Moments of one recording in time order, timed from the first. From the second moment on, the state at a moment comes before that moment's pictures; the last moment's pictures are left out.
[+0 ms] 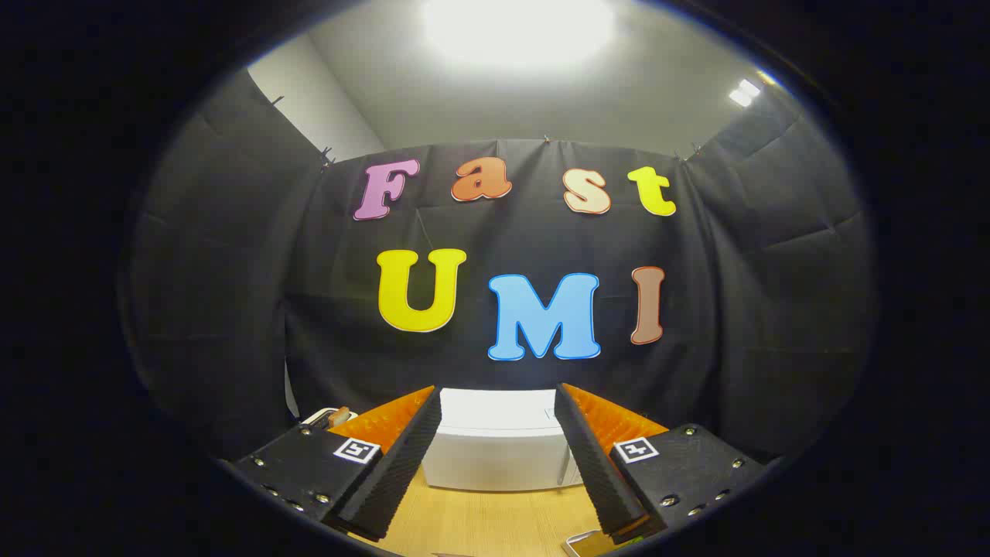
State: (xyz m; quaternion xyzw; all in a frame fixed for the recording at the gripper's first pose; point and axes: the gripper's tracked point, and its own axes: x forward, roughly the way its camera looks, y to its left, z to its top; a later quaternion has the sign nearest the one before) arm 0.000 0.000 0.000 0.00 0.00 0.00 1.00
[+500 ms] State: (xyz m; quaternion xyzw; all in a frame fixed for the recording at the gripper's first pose) arm 0.001 0.007 -0.007 -0.01 0.00 0.01 1.00
